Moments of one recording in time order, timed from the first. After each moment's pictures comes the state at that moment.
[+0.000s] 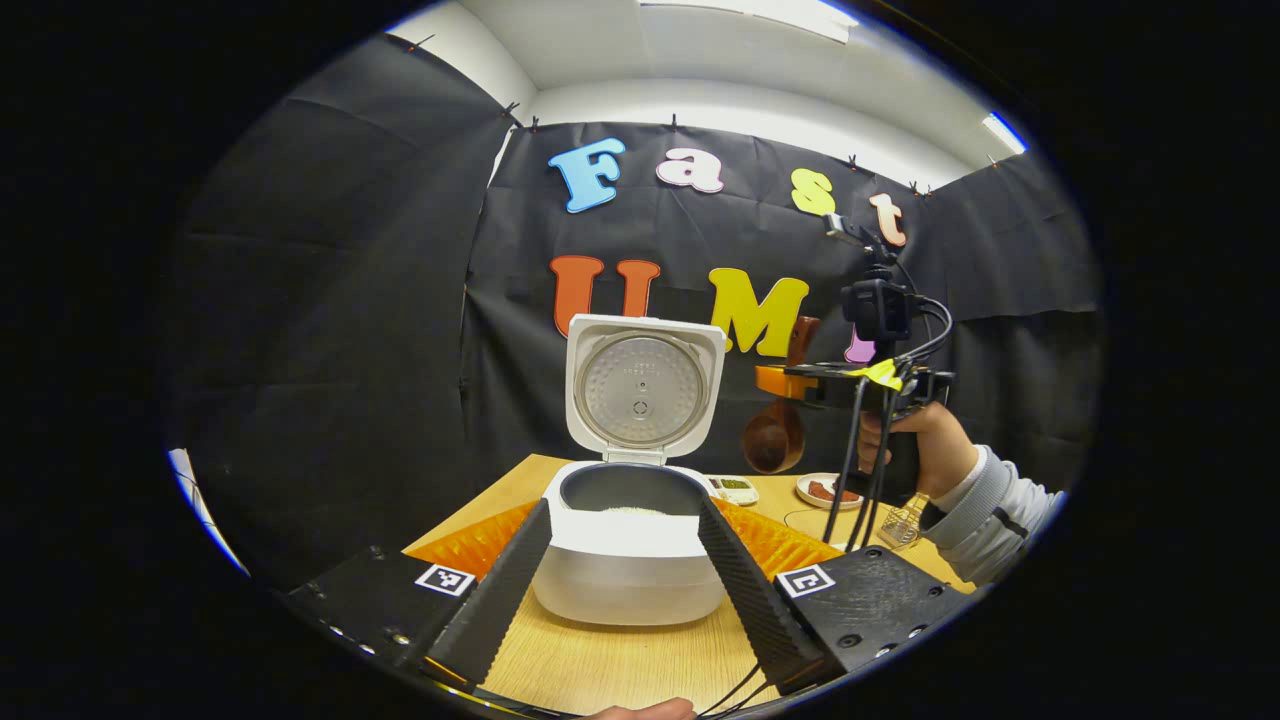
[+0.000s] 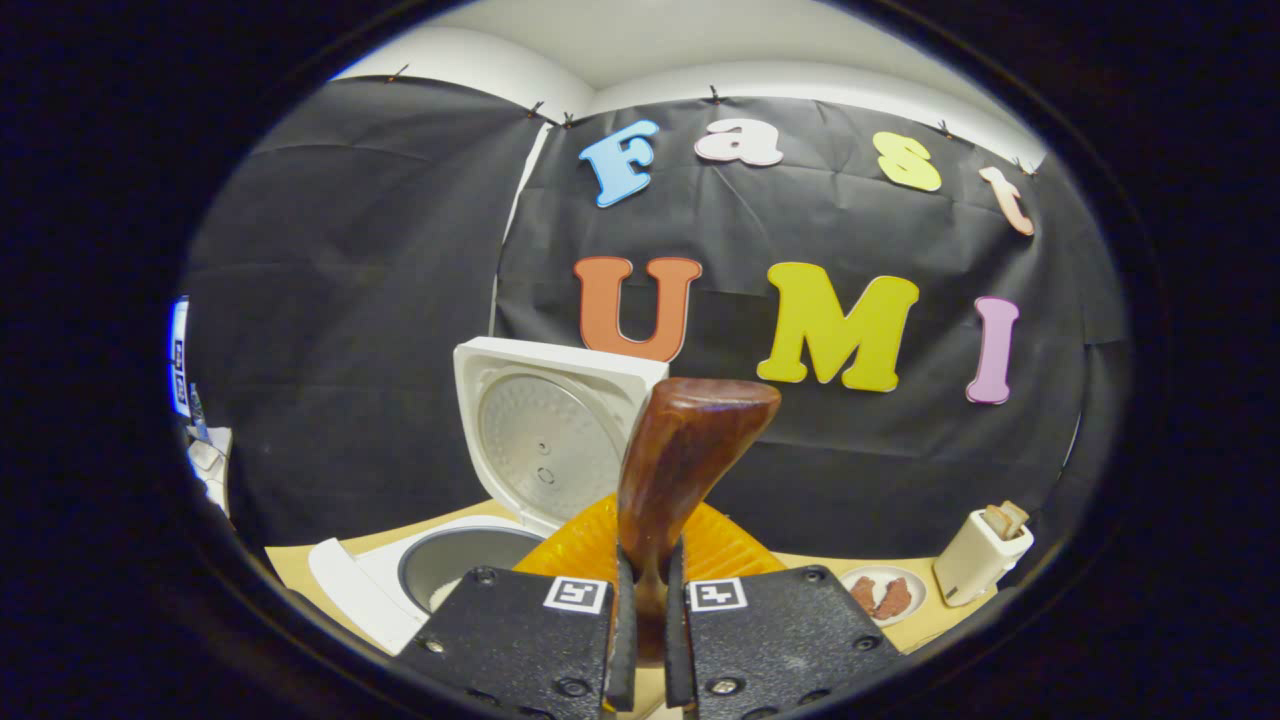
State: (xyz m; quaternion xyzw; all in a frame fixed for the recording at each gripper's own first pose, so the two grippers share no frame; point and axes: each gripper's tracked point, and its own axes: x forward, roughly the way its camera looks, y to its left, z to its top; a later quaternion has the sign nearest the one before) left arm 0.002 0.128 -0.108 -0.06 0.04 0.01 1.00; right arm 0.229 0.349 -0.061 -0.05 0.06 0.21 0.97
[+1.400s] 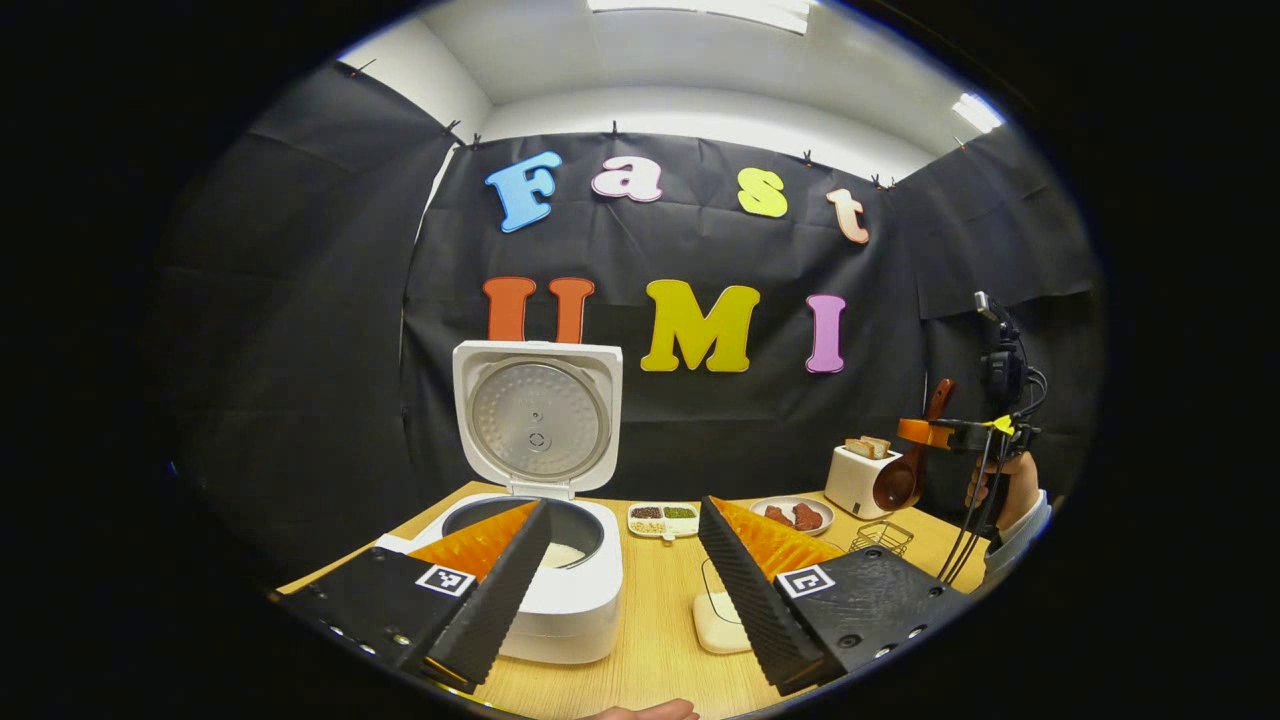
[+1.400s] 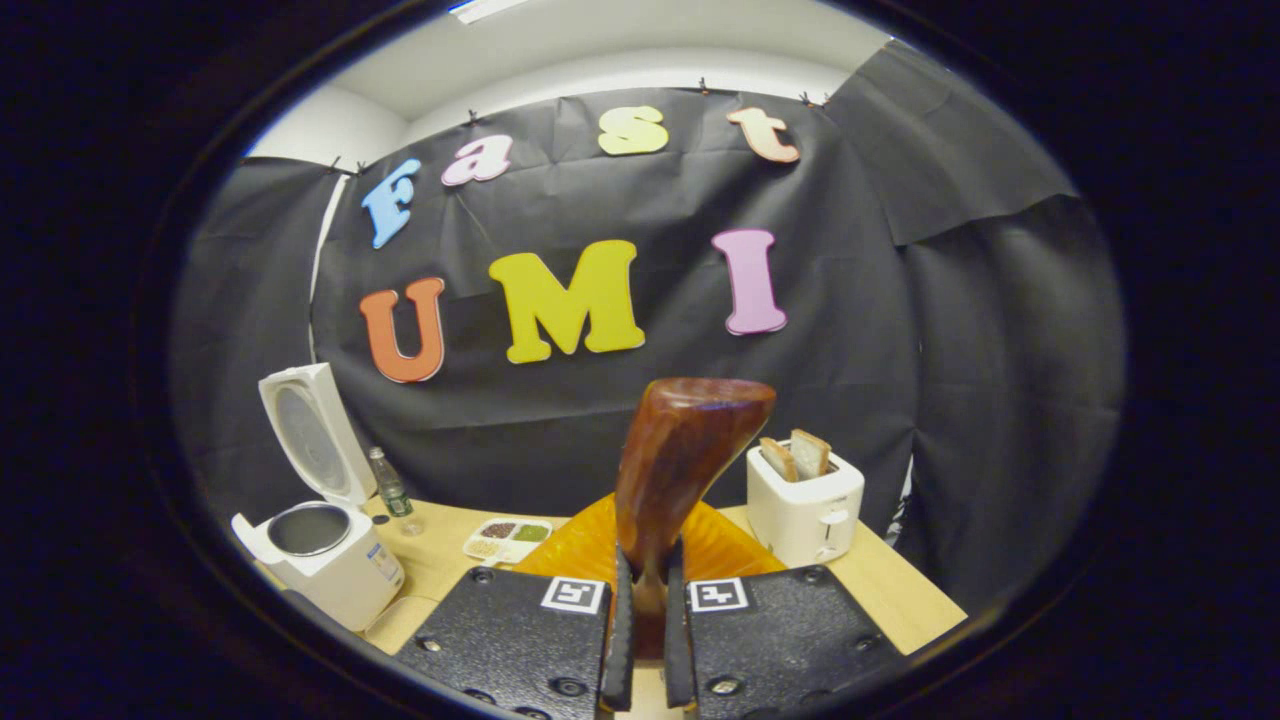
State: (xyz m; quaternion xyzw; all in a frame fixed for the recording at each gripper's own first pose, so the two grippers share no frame) left arm 0.058 0.010 -0.077 -0.04 0.02 -0.03 1.00; right arm 0.218 -0.004 -0.118 0.09 0.08 0.02 0.99
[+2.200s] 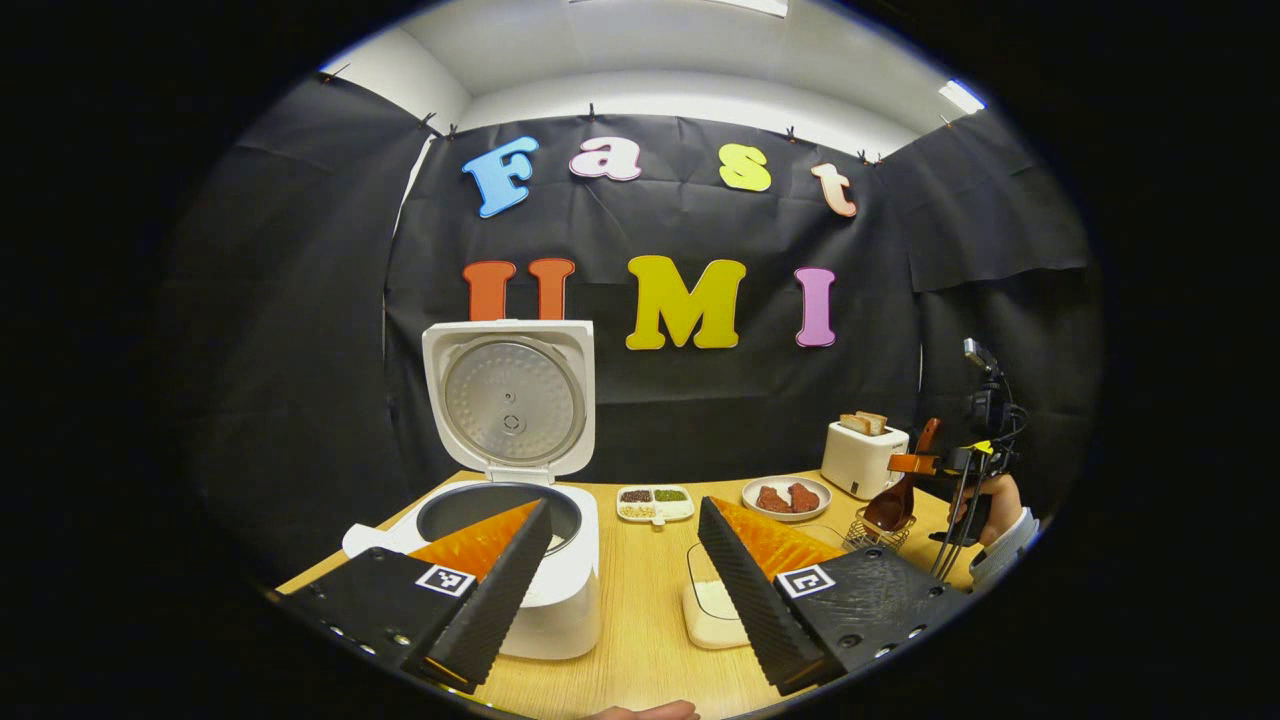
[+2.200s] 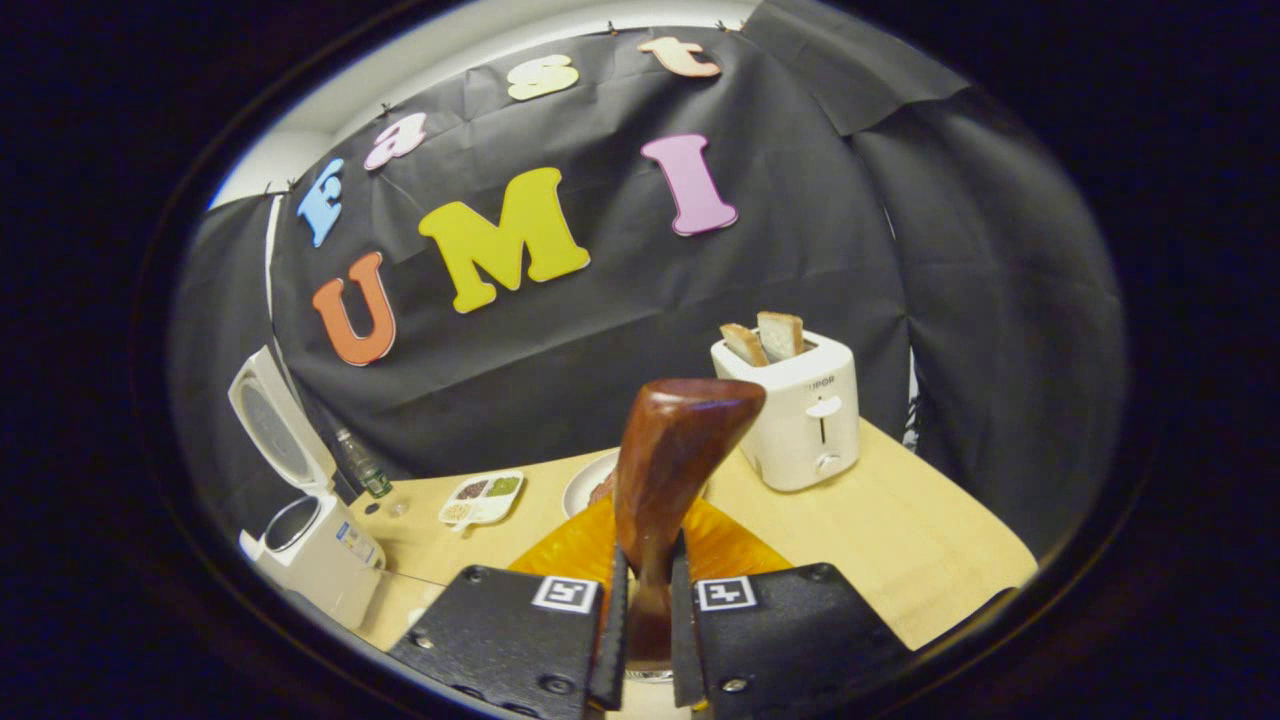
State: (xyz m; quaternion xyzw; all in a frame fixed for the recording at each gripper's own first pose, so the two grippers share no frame) left arm 0.076 -0.011 -0.099 -0.03 0.04 -0.03 1.00; right arm 0.243 -0.036 -0.221 0.19 0.17 0.02 0.97
